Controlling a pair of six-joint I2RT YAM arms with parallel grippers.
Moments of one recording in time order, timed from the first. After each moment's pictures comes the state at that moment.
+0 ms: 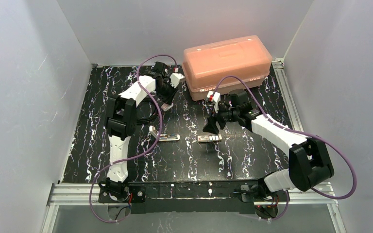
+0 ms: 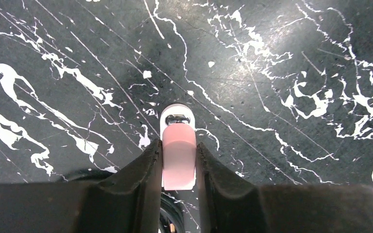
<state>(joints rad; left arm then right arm) -0.34 2.21 1.82 -0.78 0.28 0.44 0.49 1.39 0.88 -0.22 -0.71 -0.31</state>
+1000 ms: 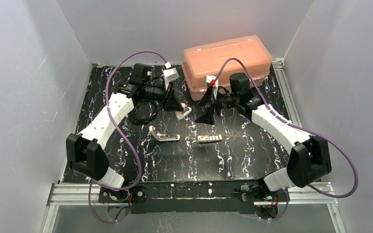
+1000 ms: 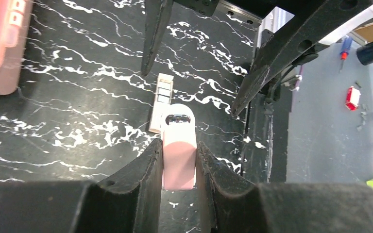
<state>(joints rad) -0.37 1.53 1.41 -0.66 0.99 0.28 0.49 1.44 1.11 -0.19 -0.99 -0.27</state>
